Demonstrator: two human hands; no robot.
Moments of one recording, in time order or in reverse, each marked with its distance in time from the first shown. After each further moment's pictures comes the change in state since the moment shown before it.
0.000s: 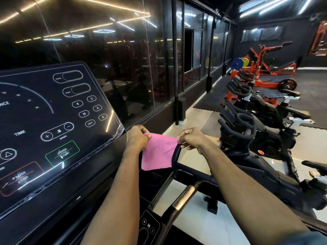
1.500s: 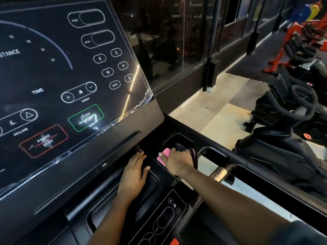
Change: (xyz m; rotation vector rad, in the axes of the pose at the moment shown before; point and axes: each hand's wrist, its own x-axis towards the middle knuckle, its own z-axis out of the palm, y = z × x) left_hand -0.090 -0.254 0.007 0.399 -0.068 0.225; right_hand -0.015 0.101 0.206 -1.098 -0.248 -0.269
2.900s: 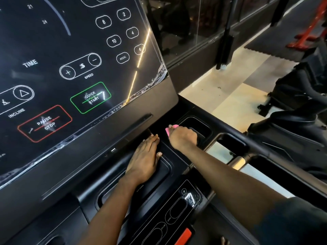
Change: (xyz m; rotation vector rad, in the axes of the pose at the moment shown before) left_hand 0.008 -0.014 0.001 0.211 -0.206 0.122; right_hand 0.050 -0.031 0.003 0.147 -0.001 0.161
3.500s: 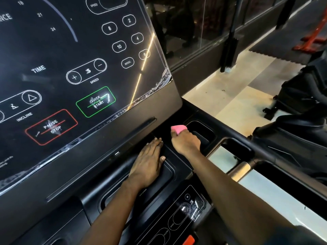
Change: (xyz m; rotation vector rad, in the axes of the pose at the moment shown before) left_hand 0.000 0.002 -0.004 0.044 -0.019 0.000; right_hand 0.003 0.003 0.008 0.335 -0.044 0.197
